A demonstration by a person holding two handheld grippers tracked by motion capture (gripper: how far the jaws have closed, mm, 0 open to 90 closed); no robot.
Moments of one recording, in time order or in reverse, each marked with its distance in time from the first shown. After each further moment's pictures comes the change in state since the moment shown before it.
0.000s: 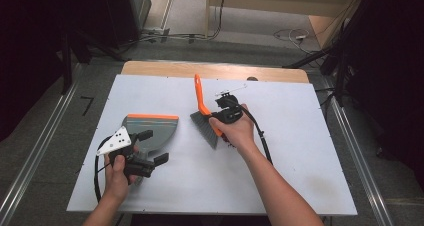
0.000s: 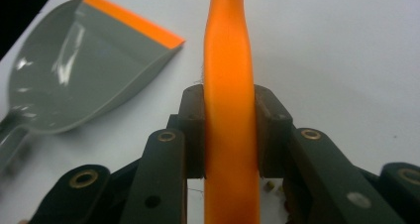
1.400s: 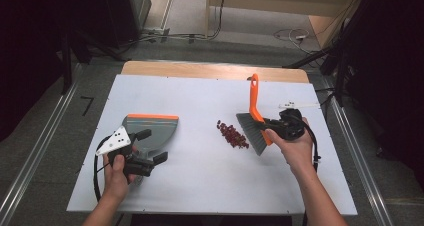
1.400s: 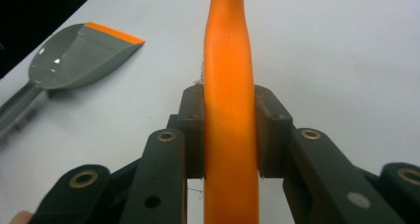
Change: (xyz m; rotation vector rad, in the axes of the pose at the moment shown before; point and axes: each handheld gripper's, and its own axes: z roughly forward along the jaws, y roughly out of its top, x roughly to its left) left arm 0.002 0.000 -0.002 0.006 0.031 0.010; right arm -0.058 -0.084 -0.136 -0.227 -0.062 -0.006
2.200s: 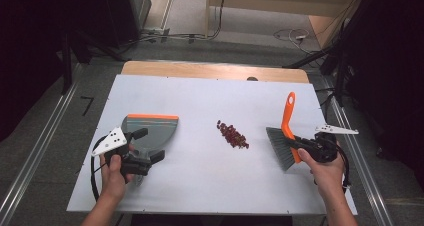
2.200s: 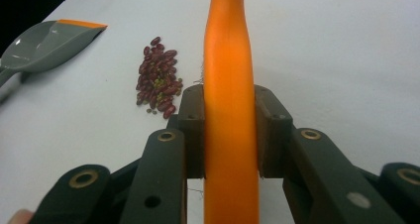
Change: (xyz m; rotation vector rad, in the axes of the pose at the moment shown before) left arm 0.002 0.001 -0.006 -0.021 0.020 0.000; right arm -0.056 -0.072 -0.051 -0.069 -0.039 0.079
